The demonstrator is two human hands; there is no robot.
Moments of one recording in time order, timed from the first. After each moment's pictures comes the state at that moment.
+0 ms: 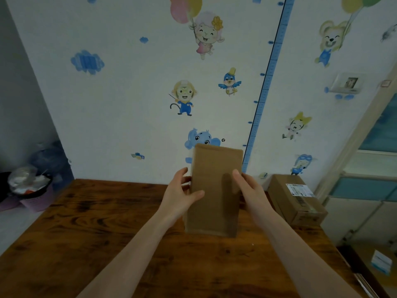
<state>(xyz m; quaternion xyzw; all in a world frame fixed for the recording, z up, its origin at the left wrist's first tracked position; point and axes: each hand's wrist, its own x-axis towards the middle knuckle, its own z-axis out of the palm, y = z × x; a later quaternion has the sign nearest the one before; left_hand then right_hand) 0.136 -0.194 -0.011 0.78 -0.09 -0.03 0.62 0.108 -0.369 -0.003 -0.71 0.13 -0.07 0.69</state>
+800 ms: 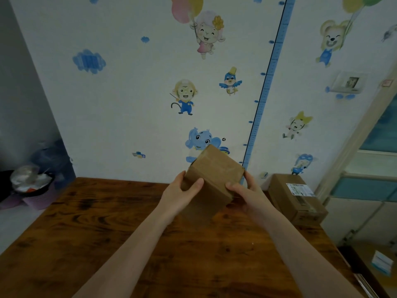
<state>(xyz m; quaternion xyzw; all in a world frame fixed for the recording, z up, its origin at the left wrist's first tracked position) 0.136 -0.192 -0.009 0.80 -0.05 -0.08 0.59 0.105 -0.375 0.000 -0.64 0.12 0.01 0.76</state>
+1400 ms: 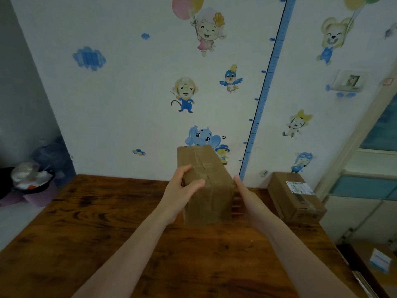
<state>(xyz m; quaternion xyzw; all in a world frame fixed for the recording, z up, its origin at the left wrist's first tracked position) 0.130 -0.193 -0.011 0.73 -0.08 -0.06 0.67 0.100 -0.375 -0.016 -0.72 0.19 0.10 0.66</state>
